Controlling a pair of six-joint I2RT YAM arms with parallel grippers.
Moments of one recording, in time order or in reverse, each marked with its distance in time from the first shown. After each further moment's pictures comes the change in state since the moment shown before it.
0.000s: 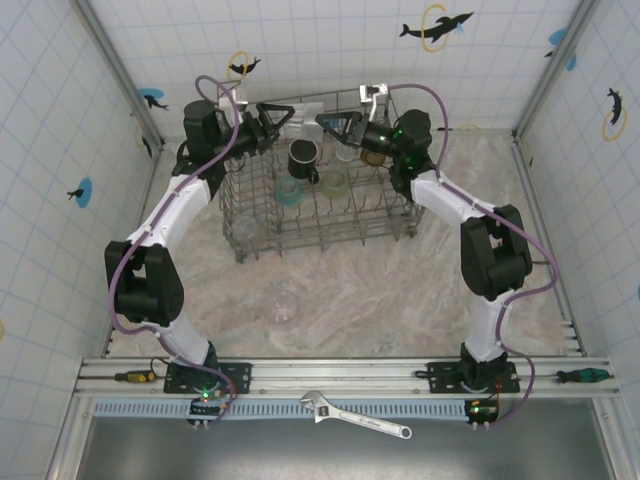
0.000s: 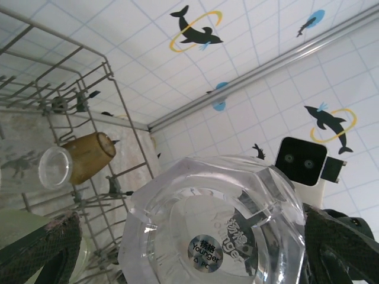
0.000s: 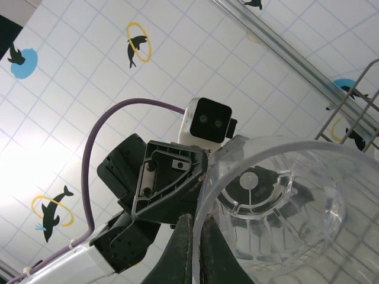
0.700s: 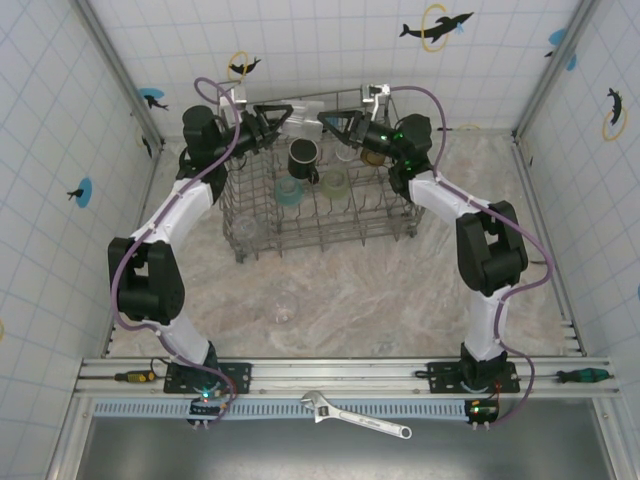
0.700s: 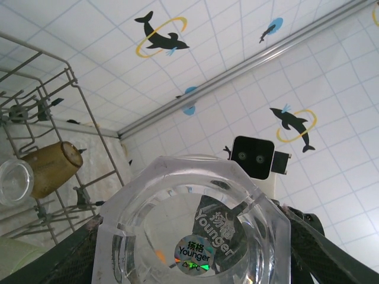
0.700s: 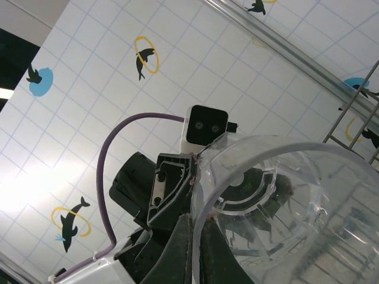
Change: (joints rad) left arm -0.002 0.013 -0.067 0.239 0.051 -0.131; right arm -0.007 0.042 0.000 0.109 0.006 0.119
